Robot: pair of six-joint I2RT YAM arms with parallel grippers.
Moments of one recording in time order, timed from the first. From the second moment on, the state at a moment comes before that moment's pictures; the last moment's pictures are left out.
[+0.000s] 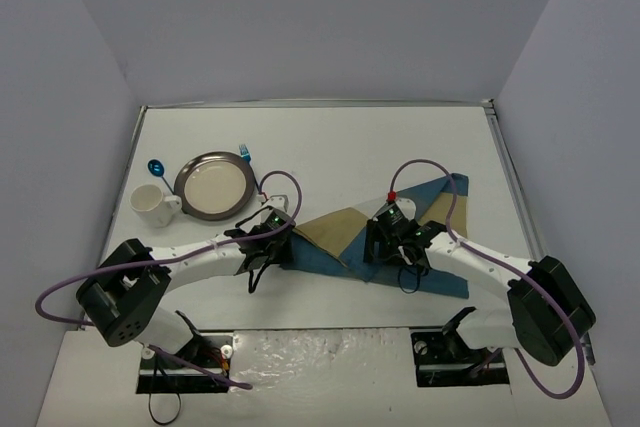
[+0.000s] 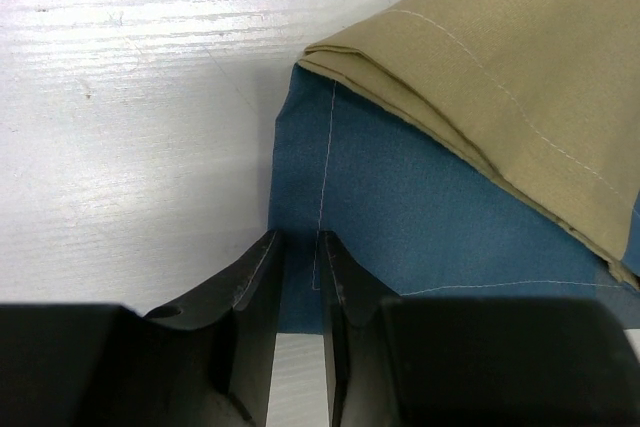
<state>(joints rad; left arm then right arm) -0.79 1.45 0.67 -0.19 -0.22 -0.74 0.65 1.29 0.60 -0.44 0.18 0.70</state>
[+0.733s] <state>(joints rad) -0.79 1.45 0.67 -0.19 -0.22 -0.75 0.63 1.29 0.56 -0.33 0.10 0.71</state>
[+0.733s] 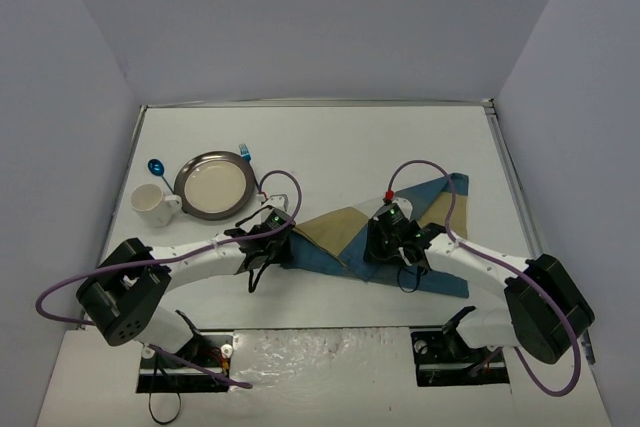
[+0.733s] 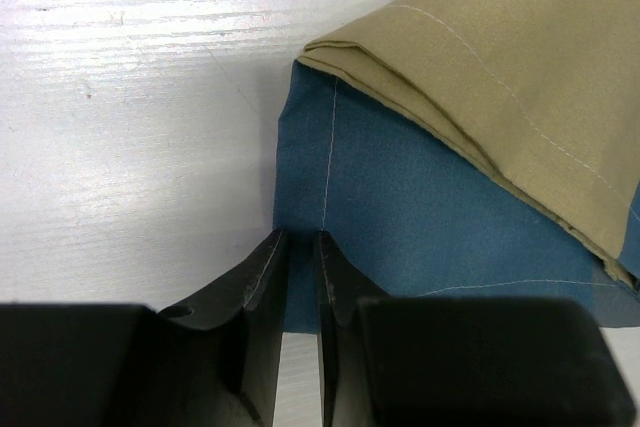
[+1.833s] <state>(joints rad) -0.79 1.45 0.67 -0.19 -0.21 -0.75 0.53 1.53 1.08 -0.37 0.16 0.62</state>
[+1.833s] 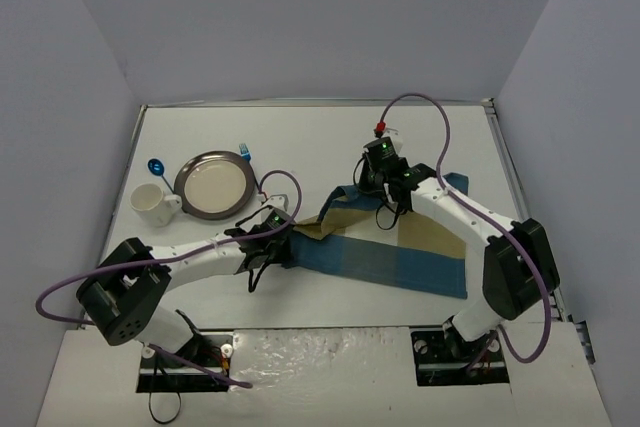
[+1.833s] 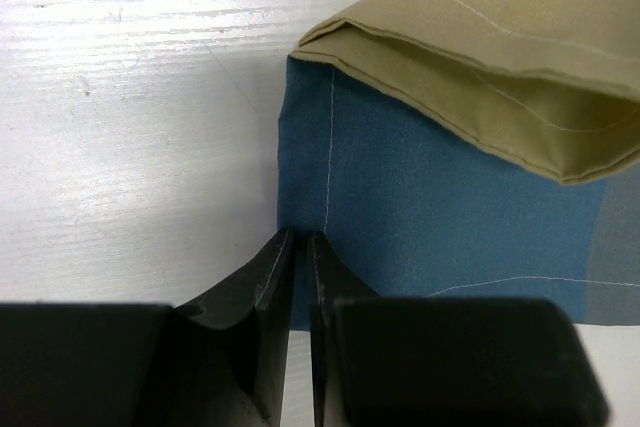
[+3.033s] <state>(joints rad) -0.79 1.50 0.80 -0.27 -0.21 -0.63 0.38 1.81 1.42 -0.31 0.06 0.20</state>
